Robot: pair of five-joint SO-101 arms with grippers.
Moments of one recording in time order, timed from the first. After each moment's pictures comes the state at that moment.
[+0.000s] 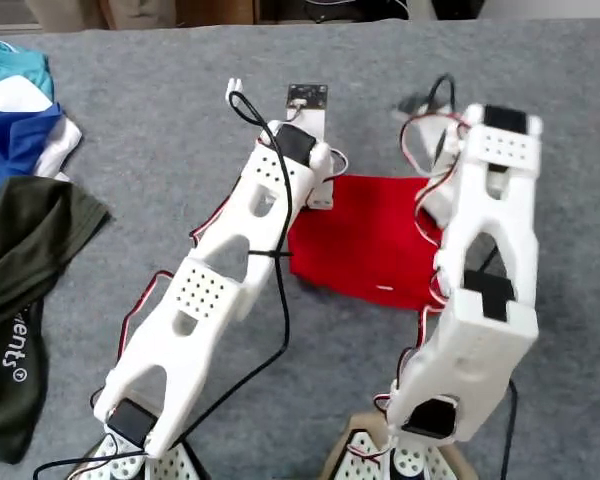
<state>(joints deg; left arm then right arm) 26.0 67.6 -80.8 95.8 15.8 11.4 22.6 -18.4 92.3 37.0</state>
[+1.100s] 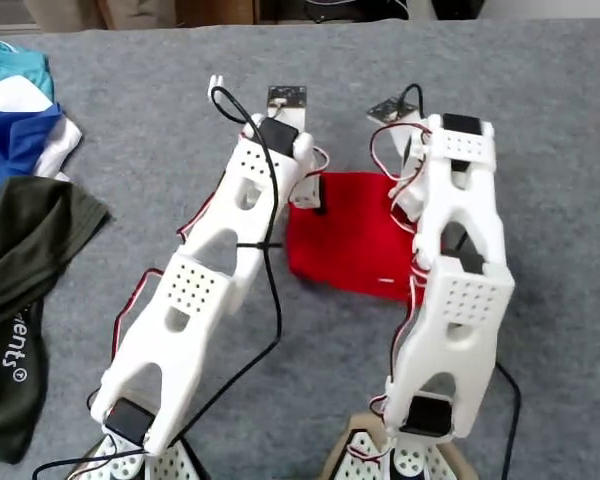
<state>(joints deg) 22.6 67.5 -78.2 100.2 15.0 6.1 43.3 -25.2 80.7 32.9</state>
